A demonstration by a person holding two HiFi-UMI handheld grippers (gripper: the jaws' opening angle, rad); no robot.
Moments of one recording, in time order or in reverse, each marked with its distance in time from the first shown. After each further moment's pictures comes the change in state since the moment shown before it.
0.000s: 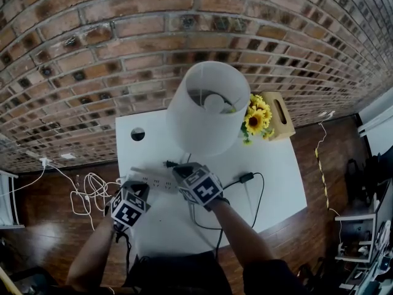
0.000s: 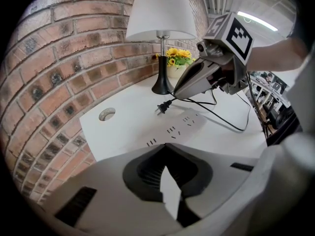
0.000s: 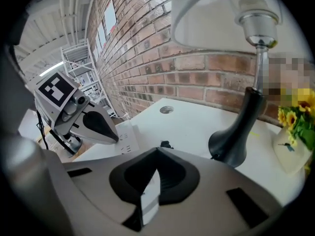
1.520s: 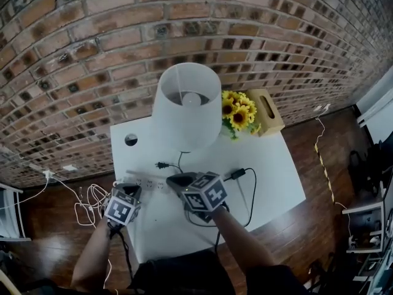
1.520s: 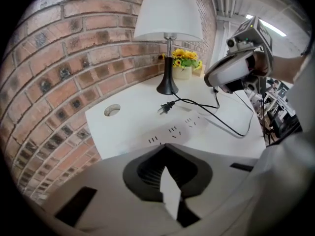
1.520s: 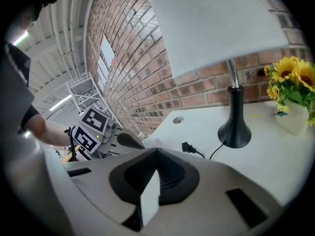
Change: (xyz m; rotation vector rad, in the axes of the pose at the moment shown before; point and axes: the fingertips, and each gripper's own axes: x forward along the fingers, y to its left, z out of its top) left arm -0.009 0.001 0.000 -0.089 -0.011 0.030; right arm -0.063 0.041 0.011 0.218 -0.199 0.182
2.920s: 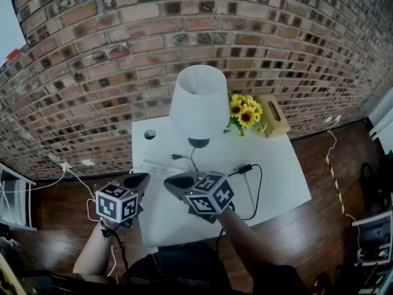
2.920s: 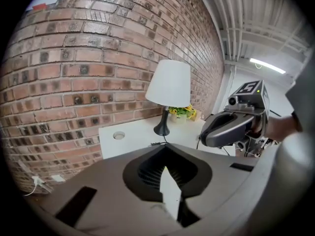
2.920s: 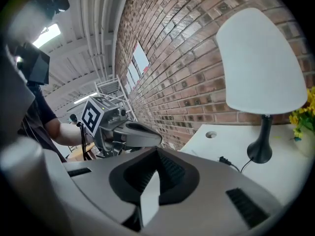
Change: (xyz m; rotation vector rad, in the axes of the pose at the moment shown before) left arm -0.129 -0.031 0.051 -0.224 -0.388 0.007; right arm -0.039 0.117 0.020 -0.175 -0.083 0.196
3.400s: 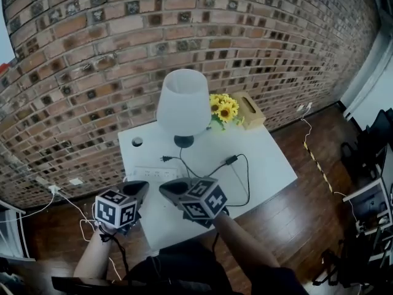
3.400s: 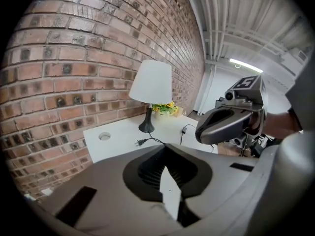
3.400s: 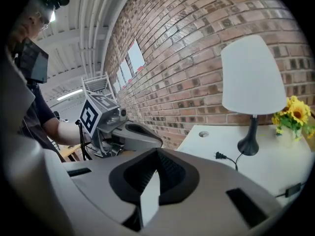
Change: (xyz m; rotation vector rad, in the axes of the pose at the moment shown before) left arm -0.017 -0.019 -0.013 0.105 0.019 -0.207; right arm 0.002 0.035 -0.003 0.016 -0.022 -0.195
